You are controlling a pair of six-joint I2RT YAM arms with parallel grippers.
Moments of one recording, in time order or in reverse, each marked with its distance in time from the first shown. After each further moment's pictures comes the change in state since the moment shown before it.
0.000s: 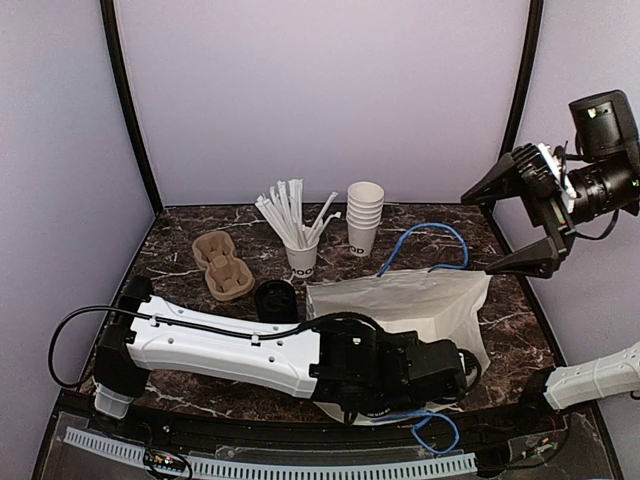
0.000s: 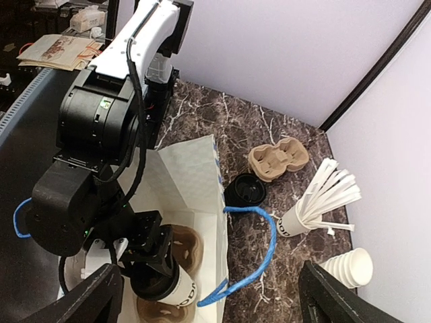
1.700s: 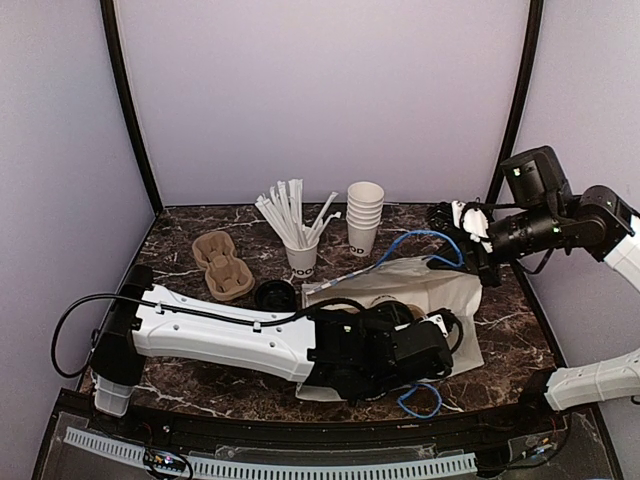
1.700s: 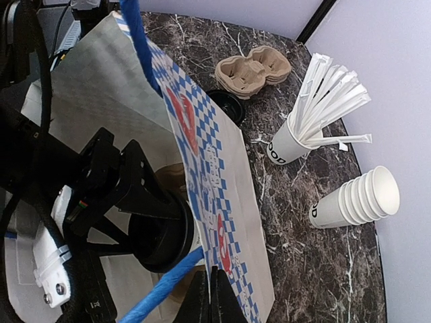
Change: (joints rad) left arm 0.068 -0.040 -0.142 0.164 -0.287 -0.094; right arm -0.009 -0.056 -0.480 0.350 0.256 0.093
